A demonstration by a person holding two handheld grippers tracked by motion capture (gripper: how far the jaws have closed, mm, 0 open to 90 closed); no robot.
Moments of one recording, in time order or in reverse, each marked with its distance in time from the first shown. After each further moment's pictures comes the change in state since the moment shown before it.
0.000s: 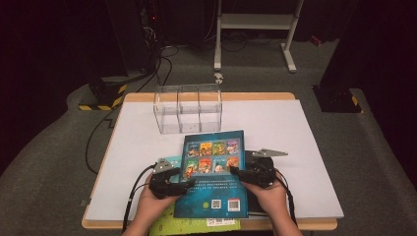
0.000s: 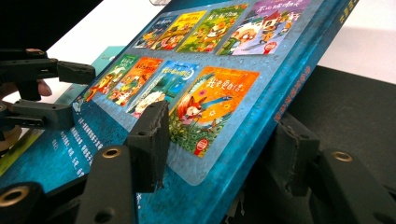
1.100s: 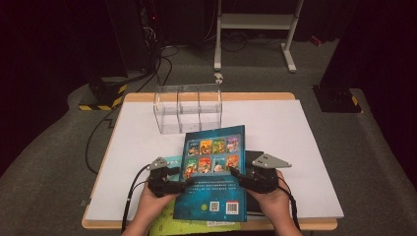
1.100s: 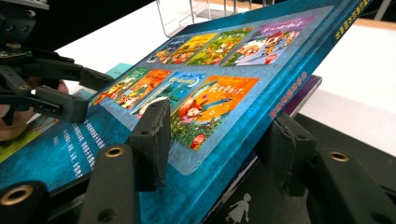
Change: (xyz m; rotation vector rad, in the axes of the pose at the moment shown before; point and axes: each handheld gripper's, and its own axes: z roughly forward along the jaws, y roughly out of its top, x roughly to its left) left arm 0.011 0.000 0.001 -0.053 -0.120 -0.133; right arm 0.031 -0.003 -0.026 -0.150 -0.064 -0.207
